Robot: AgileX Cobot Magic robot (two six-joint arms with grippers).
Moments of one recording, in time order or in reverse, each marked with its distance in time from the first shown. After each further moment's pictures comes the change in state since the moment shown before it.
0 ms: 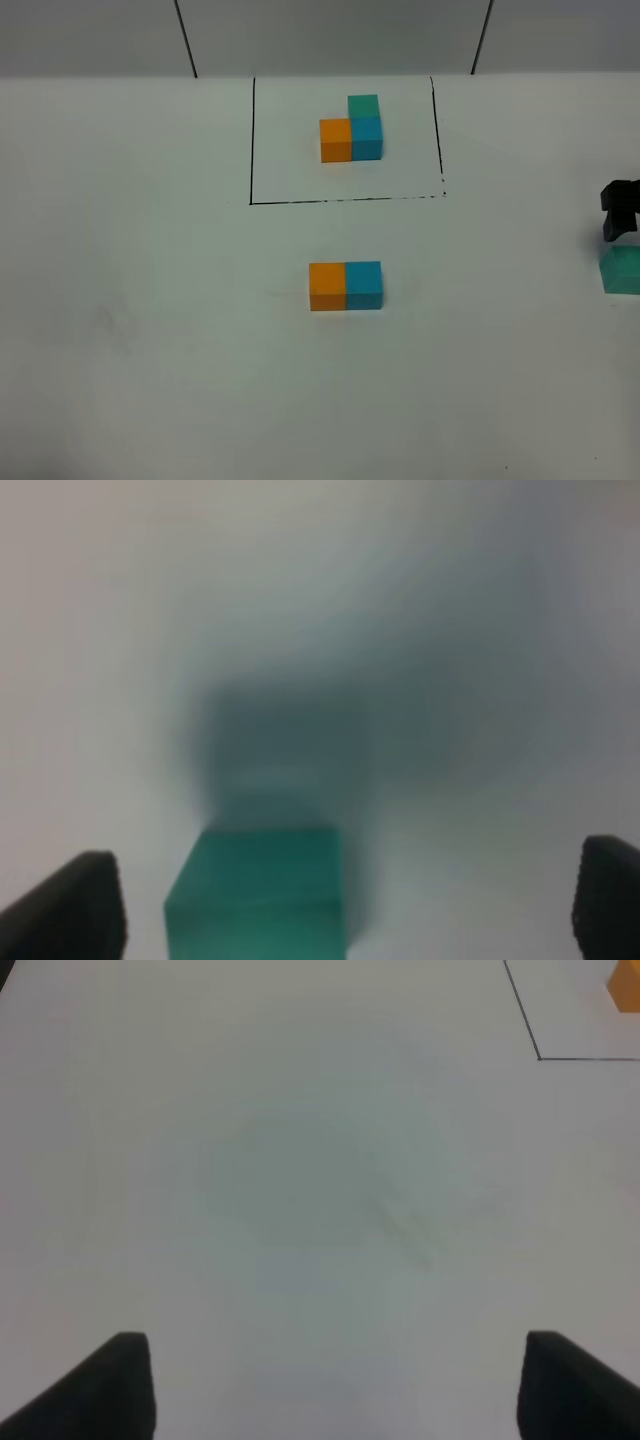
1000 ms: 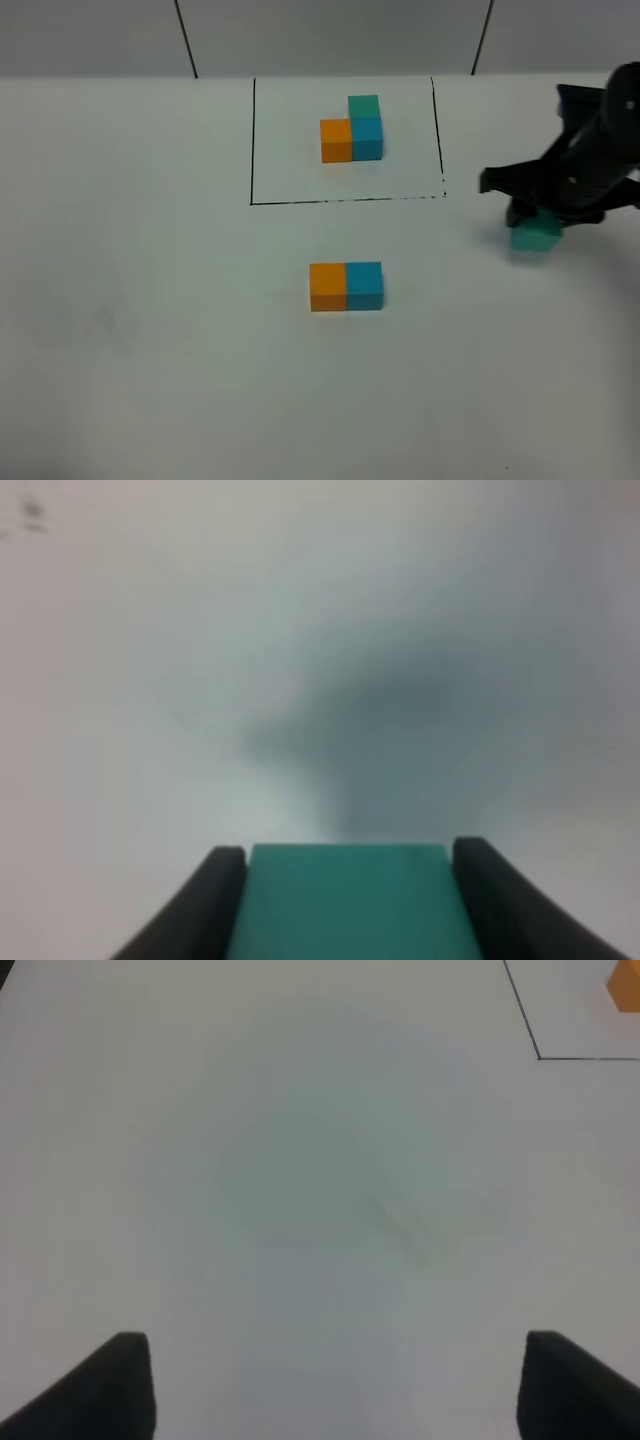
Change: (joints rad) left arm 0.000 0.000 0.000 0.000 0.000 0.000; right arm 0.337 -0.001 -0.075 0.058 0.000 0.284
